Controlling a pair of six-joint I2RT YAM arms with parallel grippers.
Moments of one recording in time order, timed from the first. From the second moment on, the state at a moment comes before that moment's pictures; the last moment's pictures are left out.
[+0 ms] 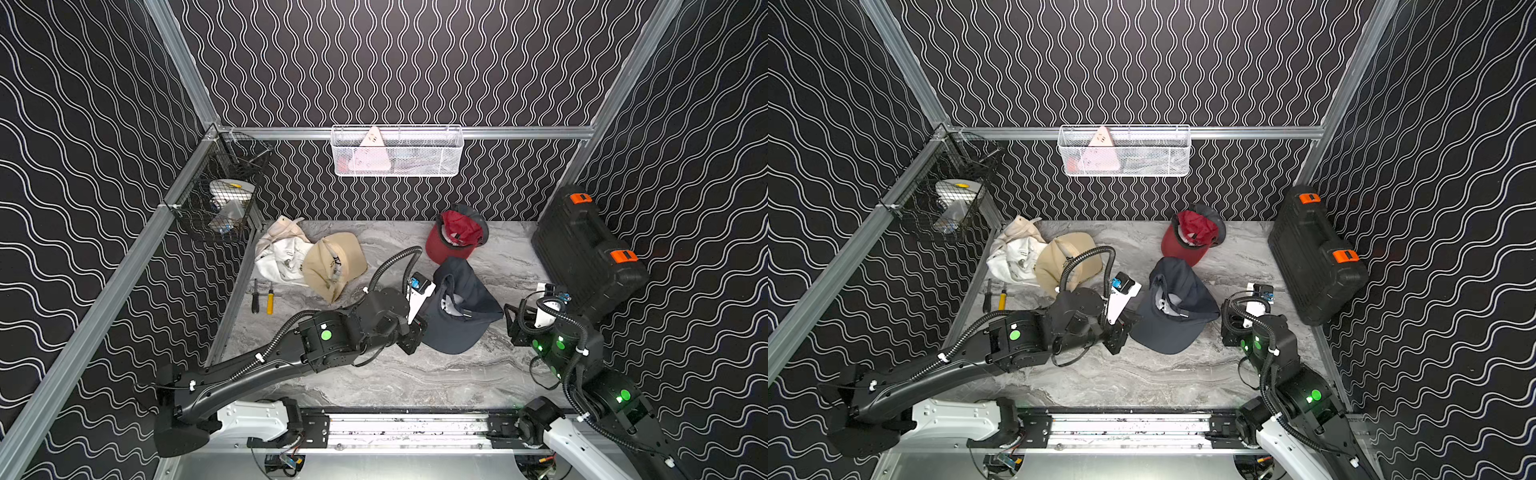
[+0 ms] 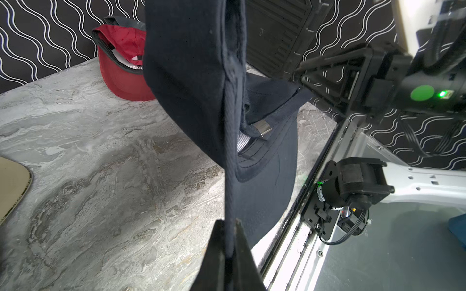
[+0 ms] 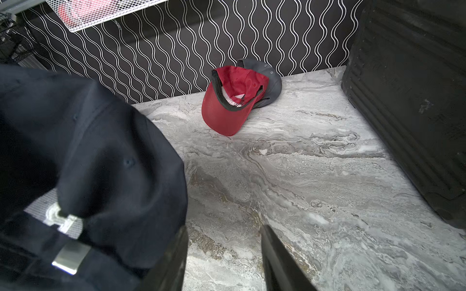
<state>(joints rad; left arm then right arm) -1.10 1.19 1.23 -0.60 -0.16 -0.32 0.50 0.47 0.76 -0.70 0.30 0.38</state>
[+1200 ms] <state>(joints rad) -1.12 0.95 1.04 -0.72 -0.32 -0.26 0.50 0.87 0.92 -0.70 -0.23 0.34</state>
